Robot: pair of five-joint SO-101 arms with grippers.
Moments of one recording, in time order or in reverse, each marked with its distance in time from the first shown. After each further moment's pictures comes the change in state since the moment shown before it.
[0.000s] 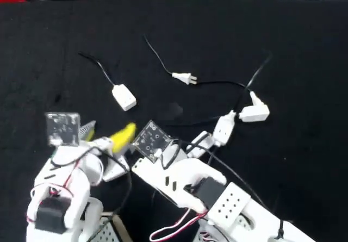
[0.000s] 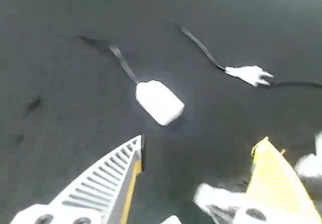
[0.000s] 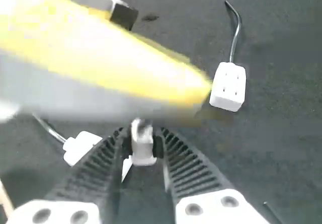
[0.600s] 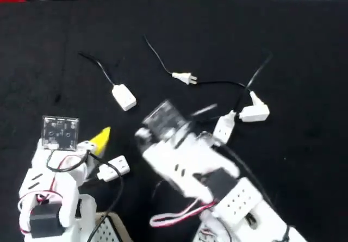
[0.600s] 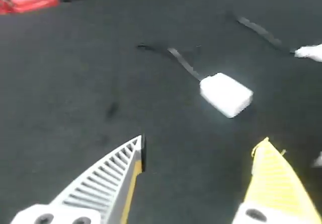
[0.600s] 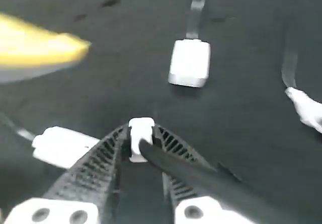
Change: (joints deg) left arm -17.2 0.3 -0.8 3.2 -22.4; right arm 11.1 0.0 -14.2 21.7 -3.3
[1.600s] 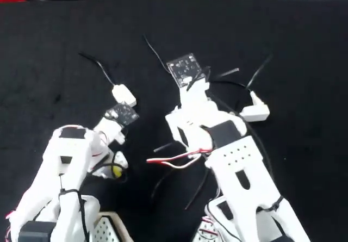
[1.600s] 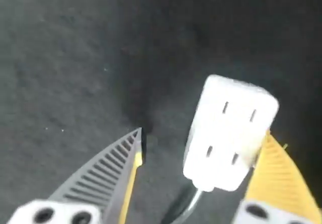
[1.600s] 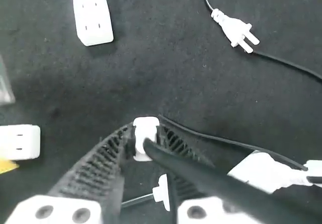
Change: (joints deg) left arm 8.4 70.5 -5.5 -20.0 -27.2; right arm 15.6 26.9 -22.9 14.4 -0.4
